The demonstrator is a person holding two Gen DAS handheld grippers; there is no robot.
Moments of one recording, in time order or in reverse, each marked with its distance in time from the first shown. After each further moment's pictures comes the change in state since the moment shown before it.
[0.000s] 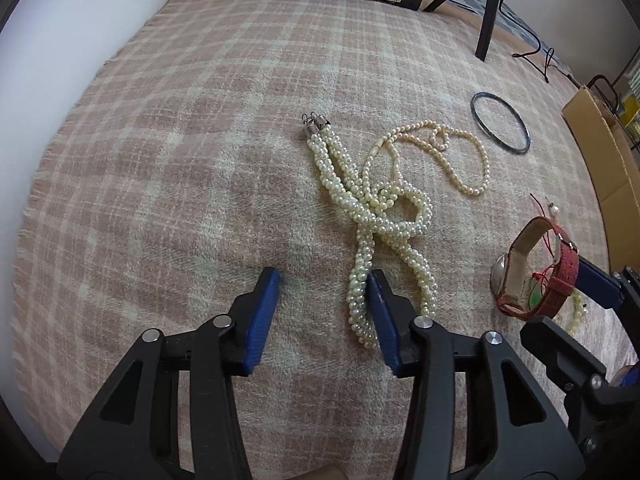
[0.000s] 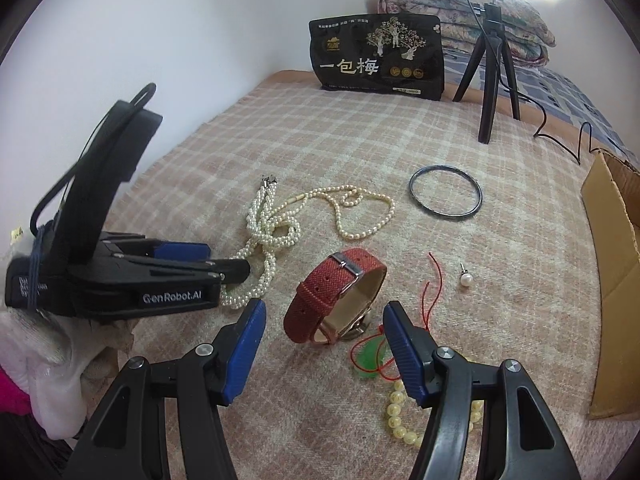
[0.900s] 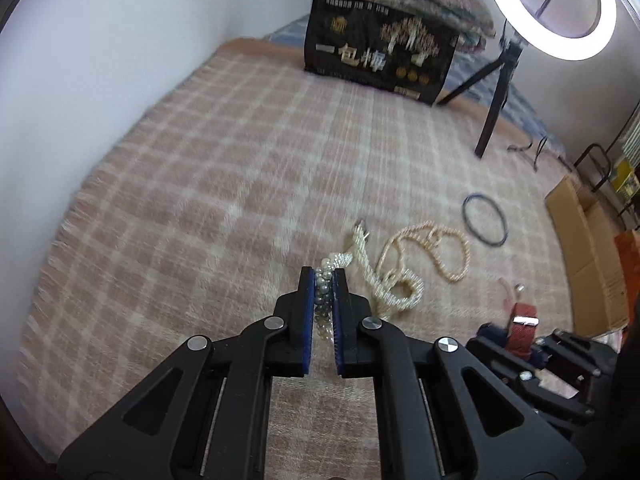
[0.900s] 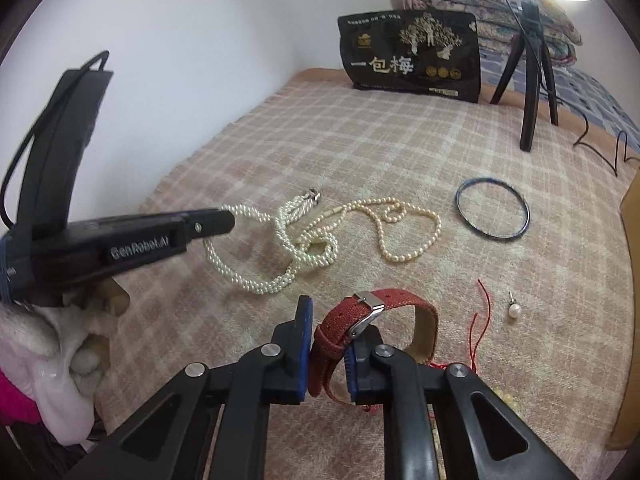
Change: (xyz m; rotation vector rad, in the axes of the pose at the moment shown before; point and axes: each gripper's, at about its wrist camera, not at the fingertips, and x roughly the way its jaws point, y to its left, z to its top) left arm -0.069 0.046 0.010 -0.137 -0.239 -0.056; right arm 0.011 0.015 0.018 -0.034 -0.006 0.102
